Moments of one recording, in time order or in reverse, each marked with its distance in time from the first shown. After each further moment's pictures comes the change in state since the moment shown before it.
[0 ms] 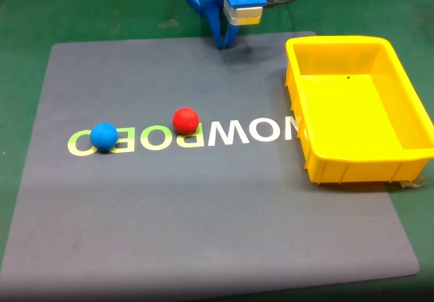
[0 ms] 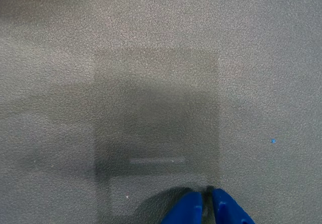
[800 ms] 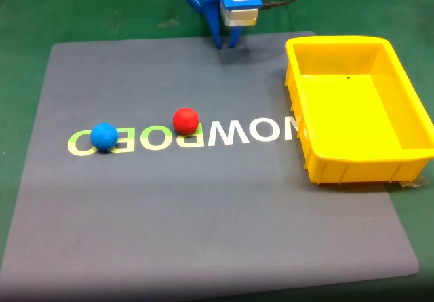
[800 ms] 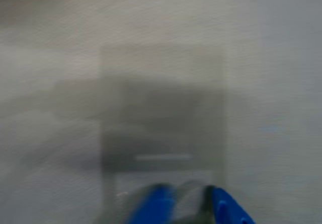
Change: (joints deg) arm 1.7 0.1 -0.8 0.1 5.2
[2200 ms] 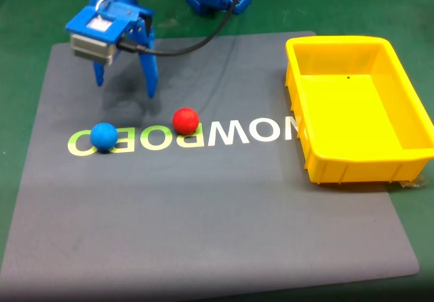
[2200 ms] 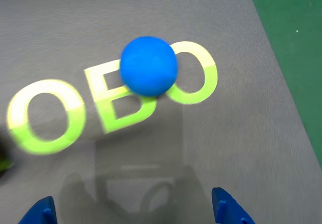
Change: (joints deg) arm 30.9 -105.2 -73.0 -45.4 -9.8
